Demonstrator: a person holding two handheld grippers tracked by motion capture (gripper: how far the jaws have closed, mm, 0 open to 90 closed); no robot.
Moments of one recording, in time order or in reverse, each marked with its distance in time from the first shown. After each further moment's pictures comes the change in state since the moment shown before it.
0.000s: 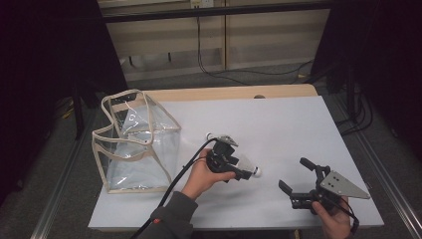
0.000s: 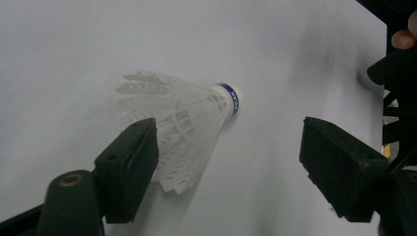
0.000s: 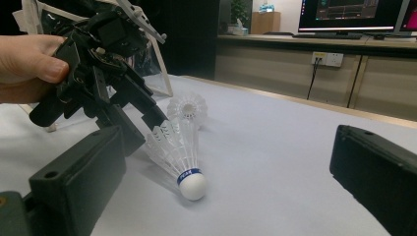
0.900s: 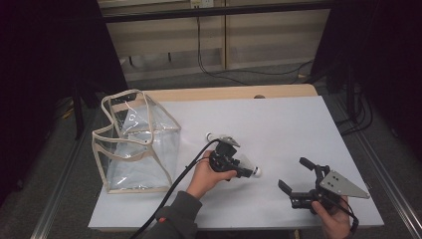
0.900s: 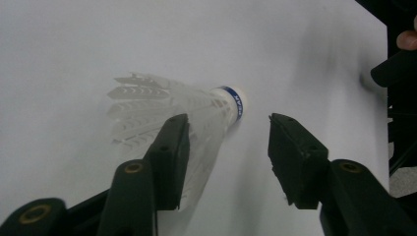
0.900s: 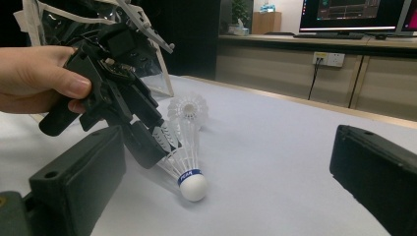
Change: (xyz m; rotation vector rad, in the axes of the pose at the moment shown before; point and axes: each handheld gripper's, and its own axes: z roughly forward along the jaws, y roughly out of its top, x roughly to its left) left arm 0.005 -0.001 0.011 -0.004 -0.014 0.001; right arm 0.000 0.000 0.001 -0.001 0.003 0.004
